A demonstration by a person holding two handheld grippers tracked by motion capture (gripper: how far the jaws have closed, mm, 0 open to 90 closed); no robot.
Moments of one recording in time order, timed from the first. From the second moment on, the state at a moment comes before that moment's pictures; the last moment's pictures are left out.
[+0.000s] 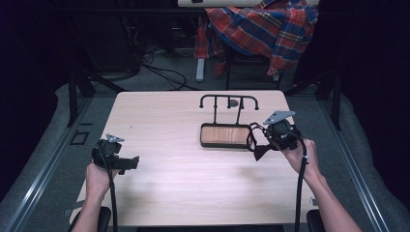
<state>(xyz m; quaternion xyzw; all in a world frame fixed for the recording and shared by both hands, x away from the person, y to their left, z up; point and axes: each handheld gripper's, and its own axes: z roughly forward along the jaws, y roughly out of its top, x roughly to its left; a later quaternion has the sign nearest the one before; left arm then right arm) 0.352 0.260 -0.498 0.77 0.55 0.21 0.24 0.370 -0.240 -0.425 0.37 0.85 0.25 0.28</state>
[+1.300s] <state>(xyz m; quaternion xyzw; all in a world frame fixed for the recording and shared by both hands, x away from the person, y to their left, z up) 0.352 0.259 -0.499 0.78 0.54 0.21 0.24 0.395 -0.243 -0.402 0.38 0.83 0.28 0.30</state>
